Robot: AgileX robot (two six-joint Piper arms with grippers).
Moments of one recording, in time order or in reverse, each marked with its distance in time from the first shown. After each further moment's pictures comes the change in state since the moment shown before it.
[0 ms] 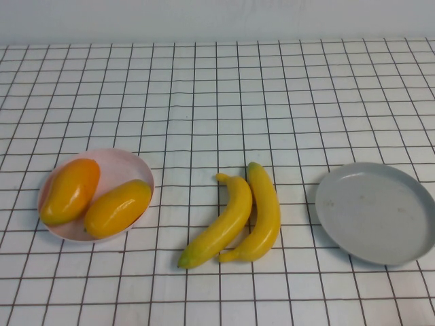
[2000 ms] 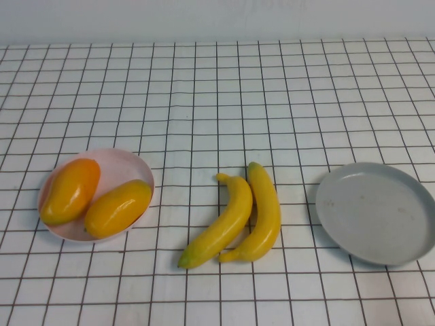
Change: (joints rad) right arm 0.000 0.000 0.000 0.781 -0.298 0.159; left arm 0.000 -0.002 0.000 0.006 0.002 0.000
